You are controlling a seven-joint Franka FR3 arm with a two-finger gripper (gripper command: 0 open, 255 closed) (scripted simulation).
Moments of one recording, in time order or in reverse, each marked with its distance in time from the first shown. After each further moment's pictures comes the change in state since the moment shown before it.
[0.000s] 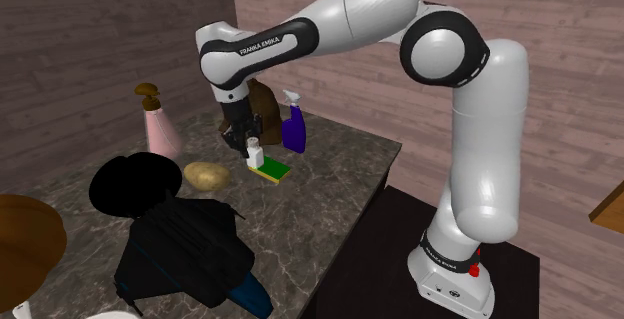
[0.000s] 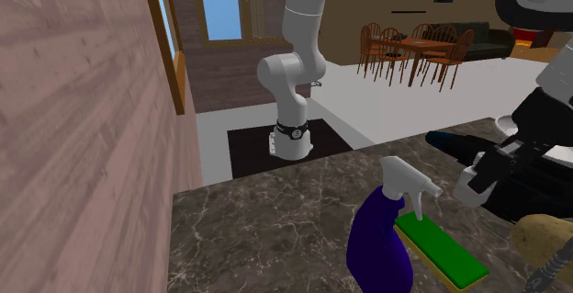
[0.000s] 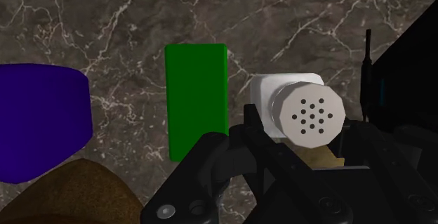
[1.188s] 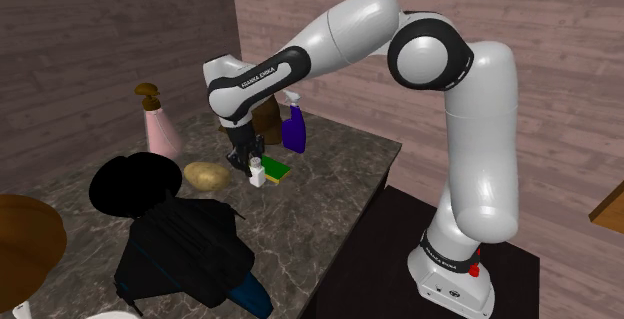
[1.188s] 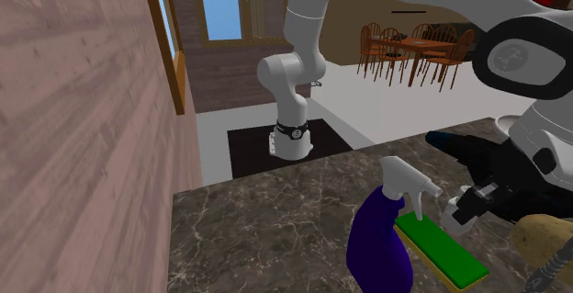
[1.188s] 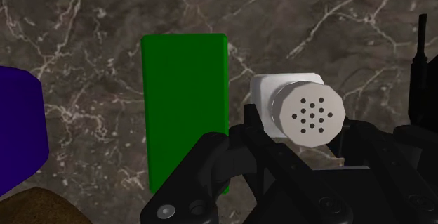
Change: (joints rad) arm 0.000 0.063 -0.001 -0.106 -0.003 0.169 -0.002
